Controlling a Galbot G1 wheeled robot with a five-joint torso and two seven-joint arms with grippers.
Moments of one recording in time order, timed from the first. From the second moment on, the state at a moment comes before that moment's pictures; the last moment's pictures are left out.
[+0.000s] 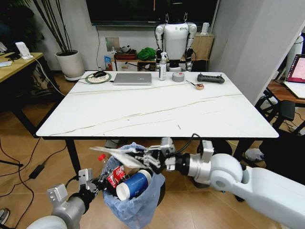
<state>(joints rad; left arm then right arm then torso) 1.81 -0.93 -0.59 -2.36 -1.13 0.33 -0.33 -0.49 0.68 -0.55 2.11 1.07 0.01 -0.36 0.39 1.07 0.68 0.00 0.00</state>
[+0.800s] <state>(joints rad) 1.83 -0.92 -0.61 -2.38 -1.14 0.33 -0.34 -0.50 0.70 -0.53 2.03 1.04 0.03 -0.40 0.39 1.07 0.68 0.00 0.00</state>
